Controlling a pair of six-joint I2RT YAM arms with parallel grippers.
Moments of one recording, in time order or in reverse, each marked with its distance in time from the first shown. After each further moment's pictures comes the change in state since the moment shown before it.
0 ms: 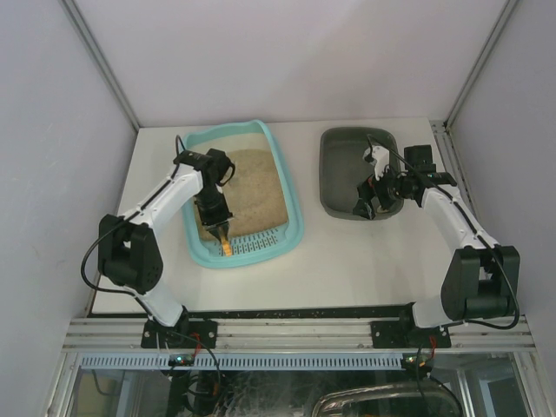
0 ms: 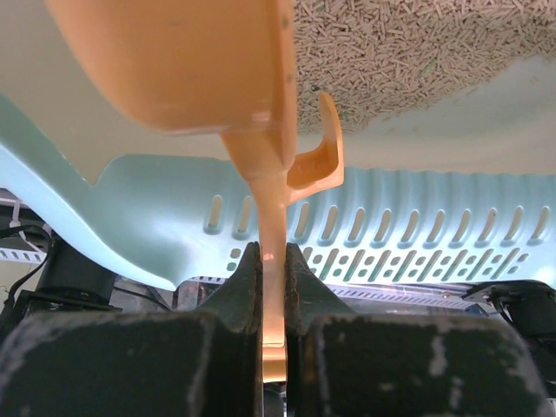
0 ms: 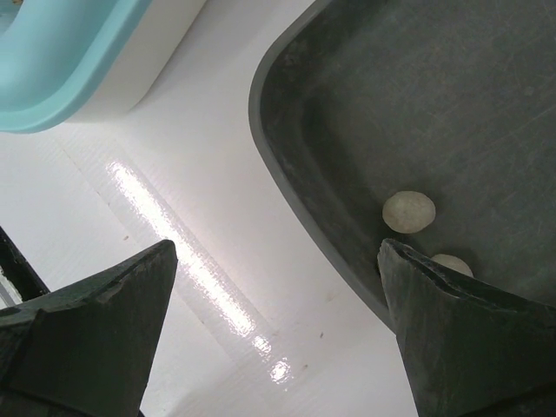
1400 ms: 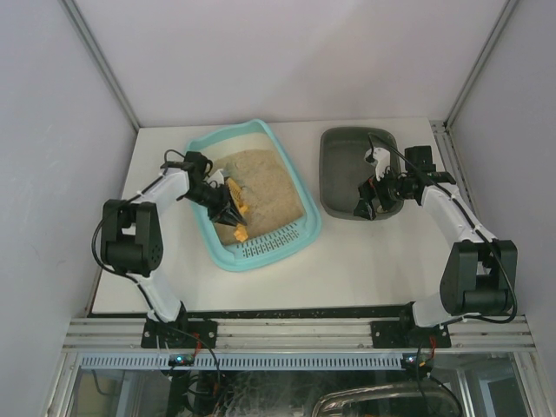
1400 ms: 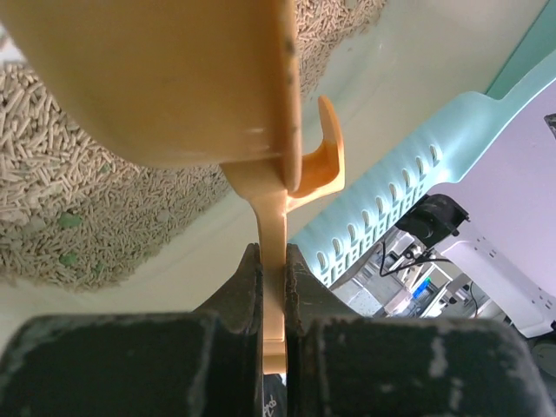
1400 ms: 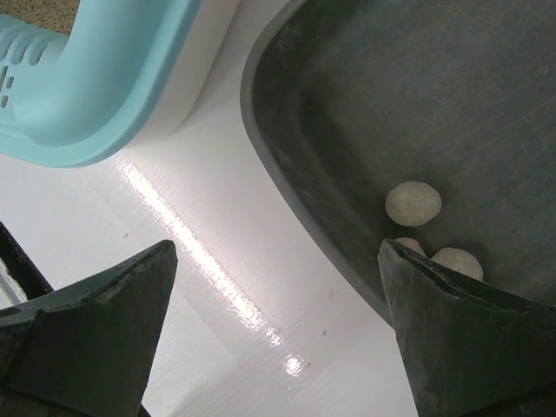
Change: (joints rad) left arm 0.219 0.114 -0.144 0.423 0.664 0.291; right arm -0.022 0.035 -0.001 -0.007 -0.014 0.005
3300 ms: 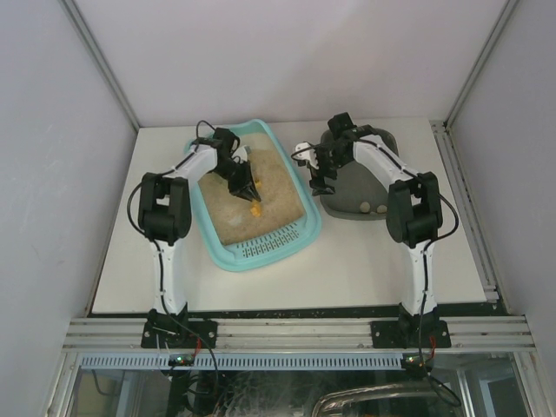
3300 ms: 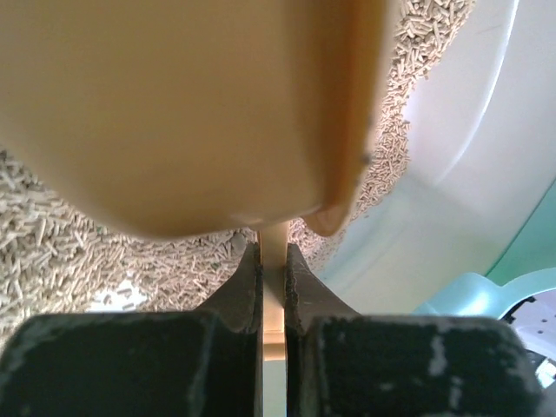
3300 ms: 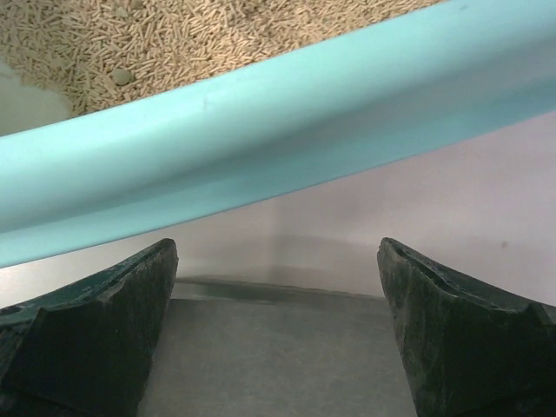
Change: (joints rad) left arm -0.107 0.417 0.529 -0.022 -0.195 0.045; right arm 0.319 0.691 0.811 -0.280 0.010 -0.819
